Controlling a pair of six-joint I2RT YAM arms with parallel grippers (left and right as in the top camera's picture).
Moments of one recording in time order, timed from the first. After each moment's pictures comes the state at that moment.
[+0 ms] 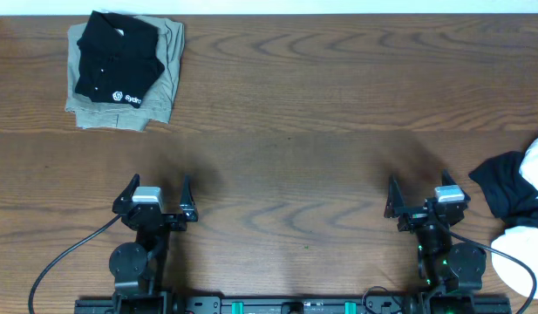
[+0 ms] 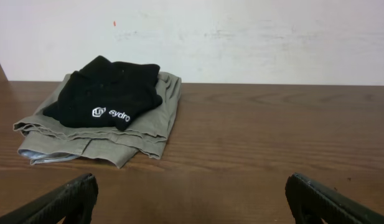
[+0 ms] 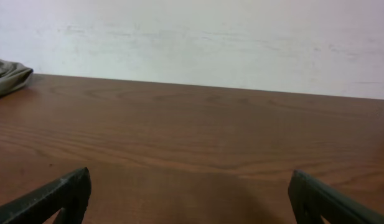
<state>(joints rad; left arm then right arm) 0.04 0.01 0.02 -0.10 0.10 -0.03 0.00 0.01 0.01 -0.06 -0.10 0.01</state>
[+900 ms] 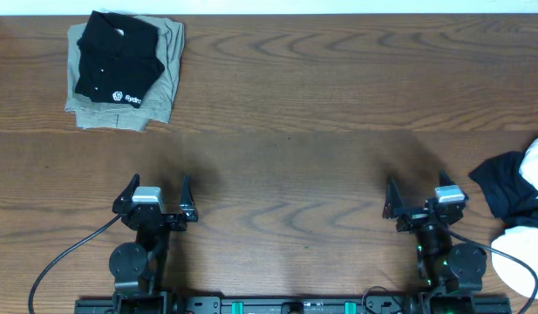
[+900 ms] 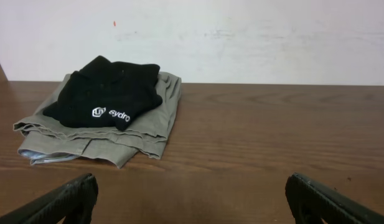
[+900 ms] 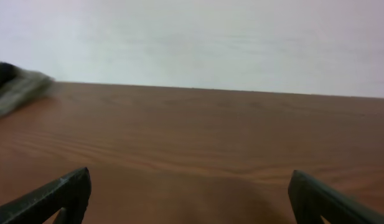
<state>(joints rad) 0.04 0.01 0.02 -0.10 0.10 -0.03 0.00 0.01 0.01 -0.05 -0.17 0.07</state>
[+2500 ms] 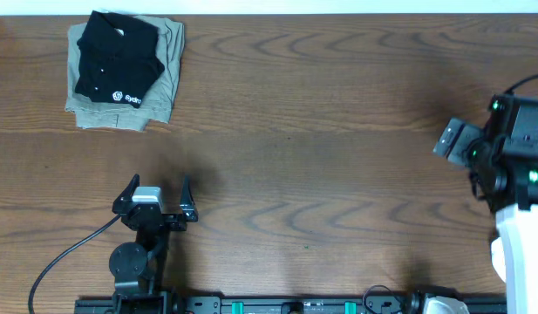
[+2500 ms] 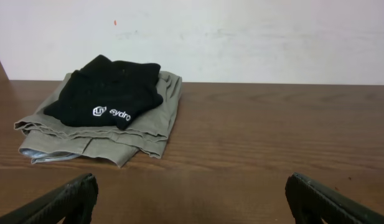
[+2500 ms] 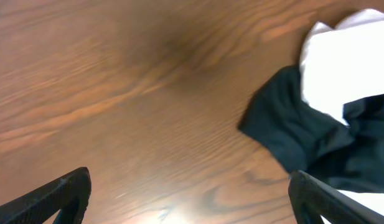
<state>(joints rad) 0.04 0.01 0.02 -0.11 0.10 -0.03 -0.15 1.19 1.16 -0.94 0.21 0.27</state>
